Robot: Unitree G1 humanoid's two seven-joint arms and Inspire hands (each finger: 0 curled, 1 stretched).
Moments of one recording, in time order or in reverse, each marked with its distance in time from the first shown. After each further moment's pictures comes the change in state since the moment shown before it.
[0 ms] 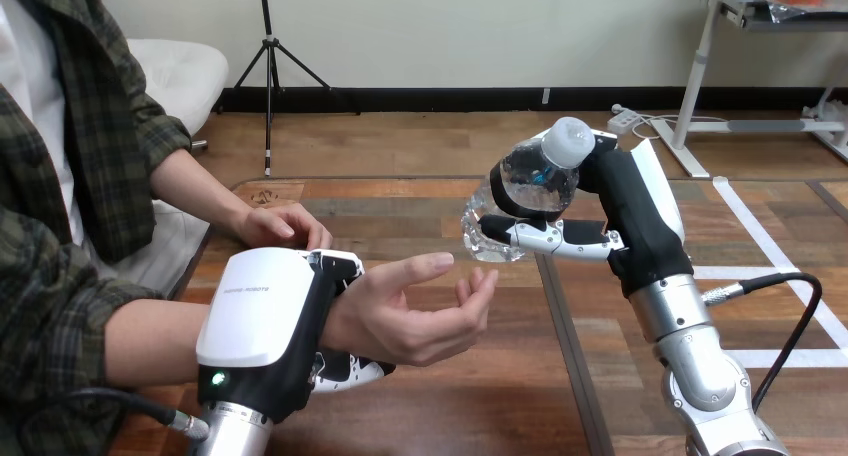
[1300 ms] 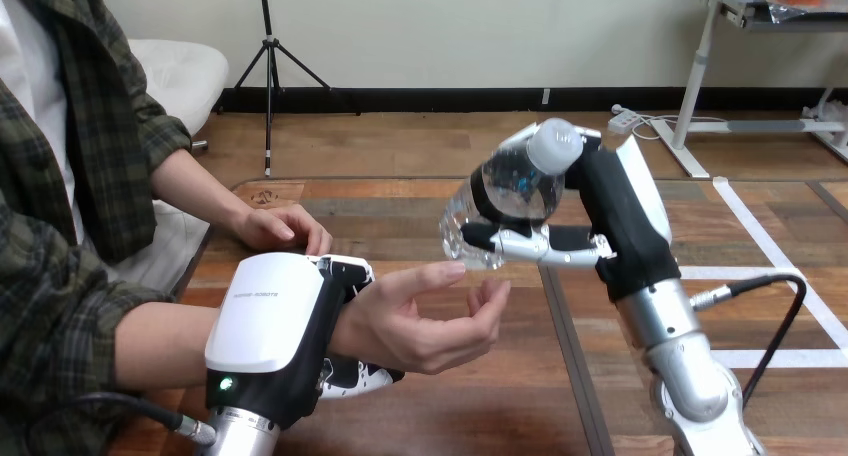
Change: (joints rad) left arm 0.007 -0.001 -0.016 0.000 0.003 -0.014 0.007; right arm 0.061 0.032 0.012 -0.113 0.031 -0.019 0.053
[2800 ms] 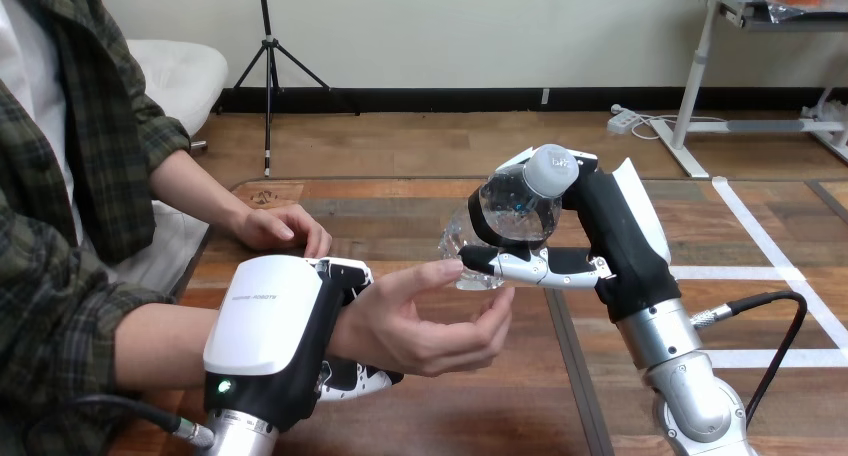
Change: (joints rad) left arm 0.007 0.002 0.004 0.000 -0.004 -0.007 -0.002; right arm 0.052 -0.006 0.019 -0.039 -0.002 -0.009 0.006
